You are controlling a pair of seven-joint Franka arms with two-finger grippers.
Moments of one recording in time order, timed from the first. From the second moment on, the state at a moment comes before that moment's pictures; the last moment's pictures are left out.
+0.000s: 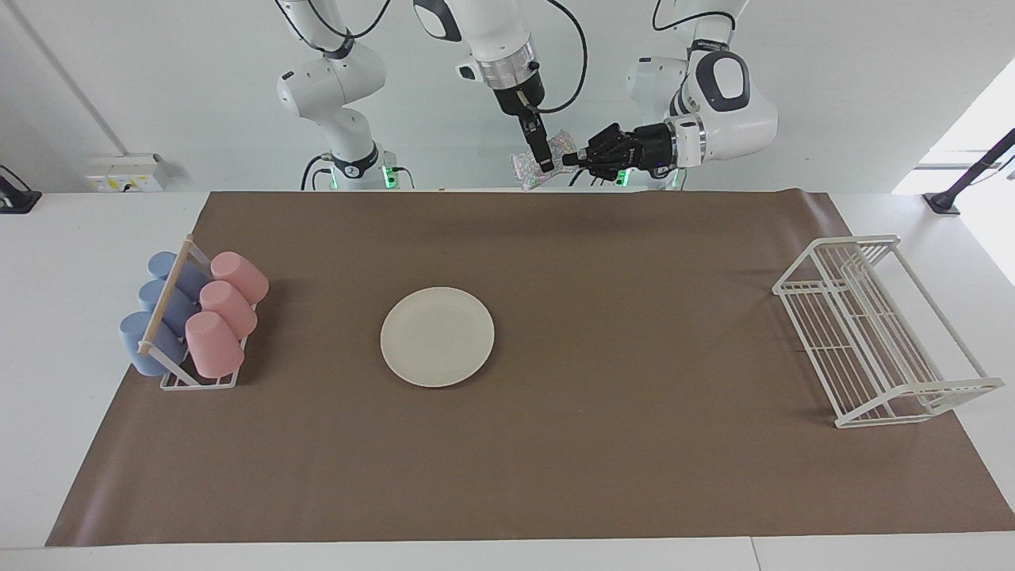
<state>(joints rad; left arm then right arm) -0.35 -0.48 0.04 -2.58 -1.59 1.93 0.36 0.59 -0.14 0.18 -1.91 0.30 2.01 2.11</state>
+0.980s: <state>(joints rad) -0.35 -0.48 0.04 -2.59 -1.59 1.92 0.36 0.59 -0.14 0.17 -1.93 0.30 2.06 2.08</state>
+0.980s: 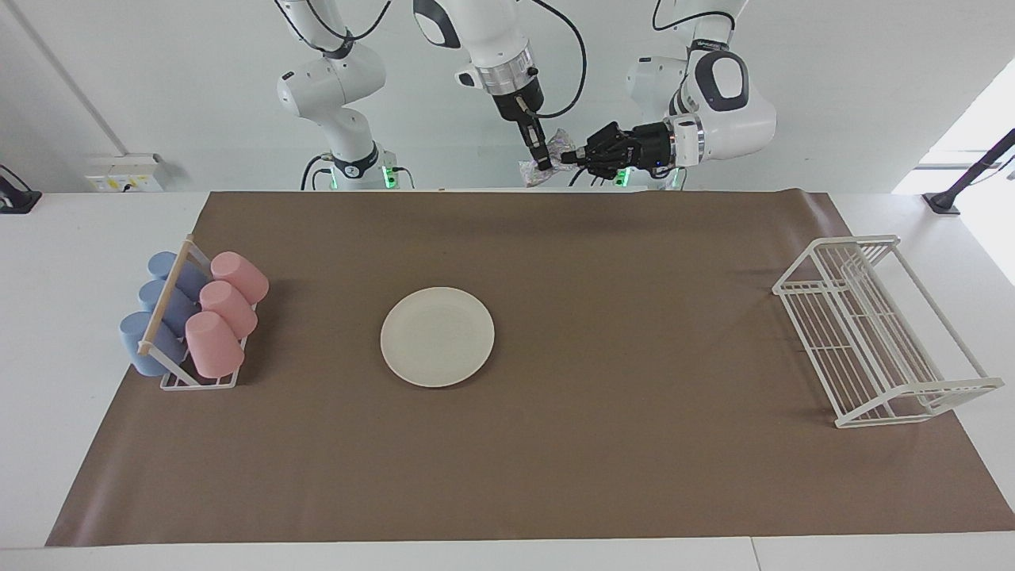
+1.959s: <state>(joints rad) -0.35 -0.49 0.04 -2.59 -1.54 1.93 0.29 0.38 0.02 0.16 -2.05 0.30 2.32 1.69</state>
